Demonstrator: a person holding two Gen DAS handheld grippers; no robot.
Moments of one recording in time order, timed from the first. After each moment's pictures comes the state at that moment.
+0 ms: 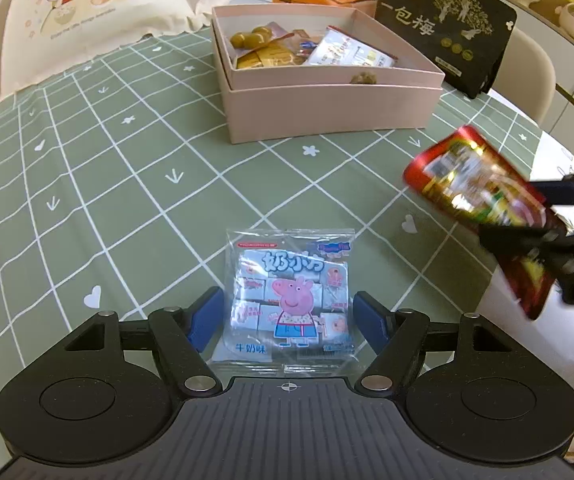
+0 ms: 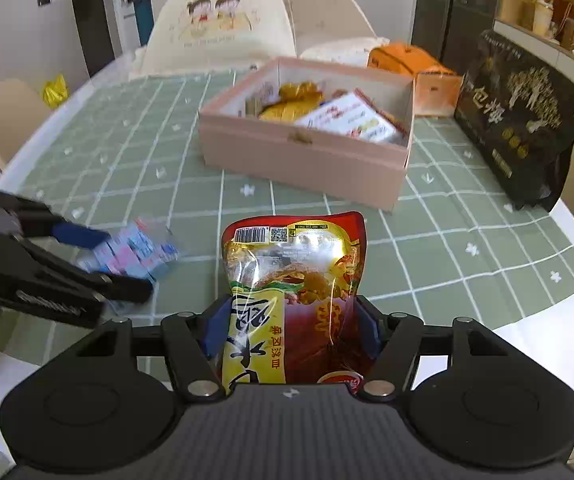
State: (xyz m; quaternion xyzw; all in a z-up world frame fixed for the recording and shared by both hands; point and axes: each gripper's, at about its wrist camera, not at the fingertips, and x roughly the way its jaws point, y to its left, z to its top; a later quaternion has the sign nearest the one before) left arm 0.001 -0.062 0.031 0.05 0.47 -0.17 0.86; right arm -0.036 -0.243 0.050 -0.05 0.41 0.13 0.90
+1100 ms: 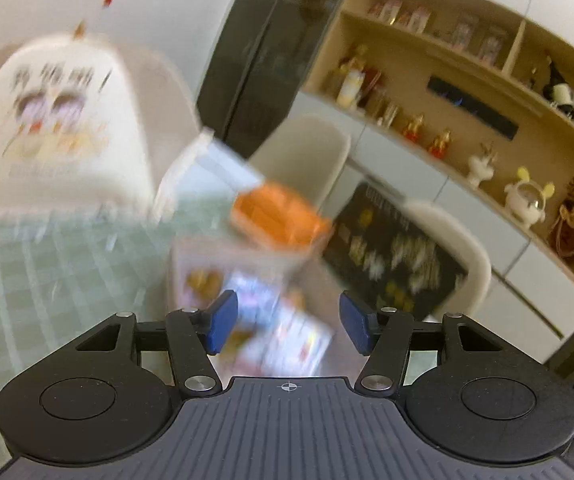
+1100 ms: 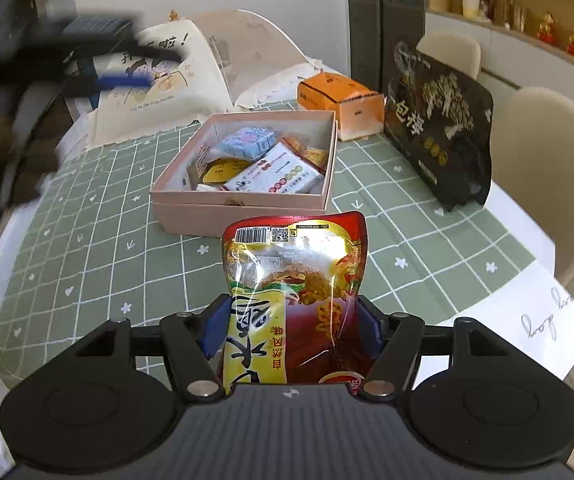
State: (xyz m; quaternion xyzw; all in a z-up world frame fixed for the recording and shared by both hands) left arm 0.099 -0.043 0.139 -0.12 0.32 -0.24 0.91; right arm -0.041 -0.287 0.102 0.03 0.39 0.06 0.92
